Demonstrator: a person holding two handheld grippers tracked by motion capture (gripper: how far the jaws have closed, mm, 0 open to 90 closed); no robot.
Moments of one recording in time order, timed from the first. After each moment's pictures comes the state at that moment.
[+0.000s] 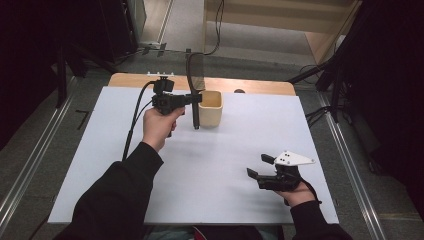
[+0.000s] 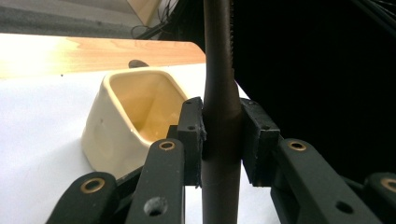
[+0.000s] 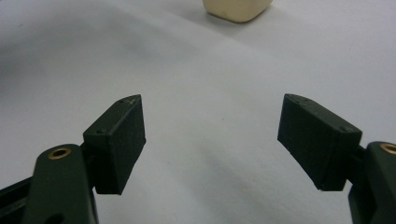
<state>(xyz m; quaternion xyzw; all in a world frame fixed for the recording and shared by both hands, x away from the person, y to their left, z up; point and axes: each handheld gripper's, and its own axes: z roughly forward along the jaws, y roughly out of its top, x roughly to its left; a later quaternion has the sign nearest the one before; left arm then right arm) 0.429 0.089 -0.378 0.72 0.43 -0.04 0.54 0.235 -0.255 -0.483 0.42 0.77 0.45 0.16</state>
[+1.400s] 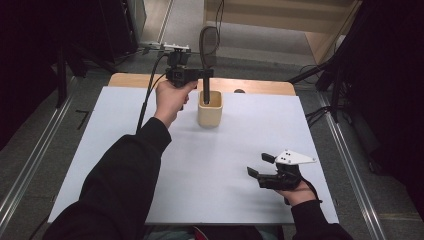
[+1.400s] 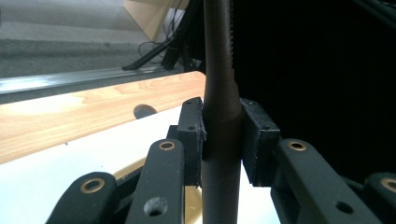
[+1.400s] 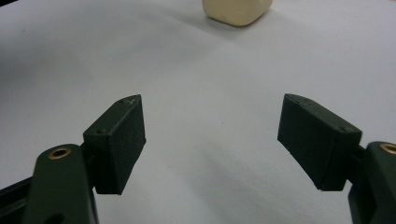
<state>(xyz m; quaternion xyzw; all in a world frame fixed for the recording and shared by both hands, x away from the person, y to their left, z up) 0.485 0.052 -0.340 0.74 0.41 0.00 0.54 0.236 -0.256 -0.480 0.42 0.77 0.46 0.16</state>
